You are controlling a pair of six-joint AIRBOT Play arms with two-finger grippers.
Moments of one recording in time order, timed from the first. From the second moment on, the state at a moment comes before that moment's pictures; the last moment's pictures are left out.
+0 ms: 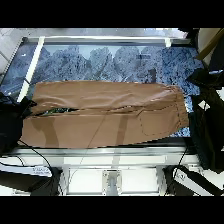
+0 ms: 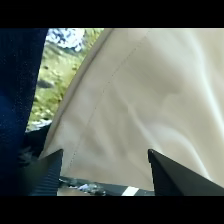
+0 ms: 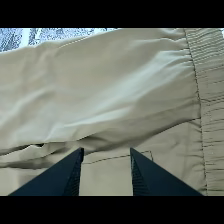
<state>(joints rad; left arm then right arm) 0.64 -1.59 1.14 1.05 -0.94 -1.41 -0.31 -1.12 1.41 -1.20 1.32 1.49</state>
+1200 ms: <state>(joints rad) 0.68 -1.65 1.20 0.88 -0.99 -1.17 -0.31 -1.12 1.41 -1.21 1.33 1.49</state>
